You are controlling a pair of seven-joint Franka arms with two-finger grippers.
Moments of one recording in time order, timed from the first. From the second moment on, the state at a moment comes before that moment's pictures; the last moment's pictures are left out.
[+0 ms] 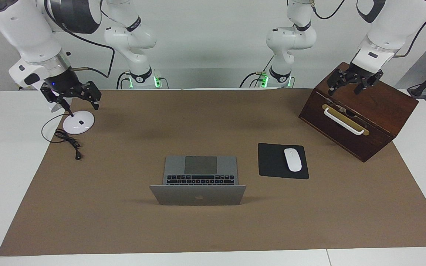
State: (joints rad) left arm -0.05 -0.06 0.00 -1.62 0.00 1.50 -0.01; right arm -0.02 0.01 -0.05 -1.61 0.01 1.61 -0.07
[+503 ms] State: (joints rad) left arm -0.05 -0.07 0.00 -1.62 0.00 1.50 -0.01; right arm -0.02 0.01 -0.05 -1.61 0.01 1.61 -0.07
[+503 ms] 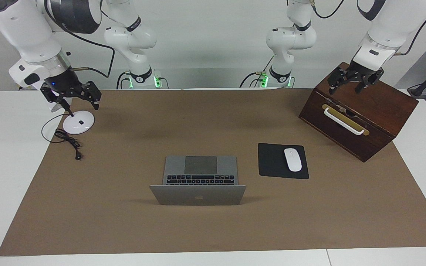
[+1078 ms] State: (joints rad) left arm -0.05 -0.08 0.00 -1.65 0.00 1.53 -0.01; right arm -0.02 0.01 -0.05 -1.61 0.01 1.61 -0.07
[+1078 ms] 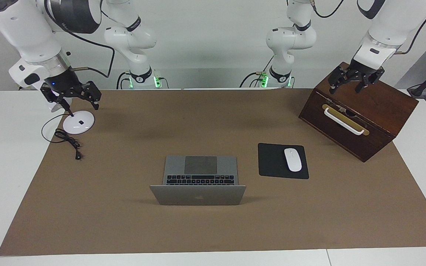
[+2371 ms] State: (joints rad) left arm -0.28 -0.13 -0.01 -2.00 -0.12 2.26 -0.09; right arm -0.02 0.03 -0.03 -1.61 -0.01 1.94 -0.10
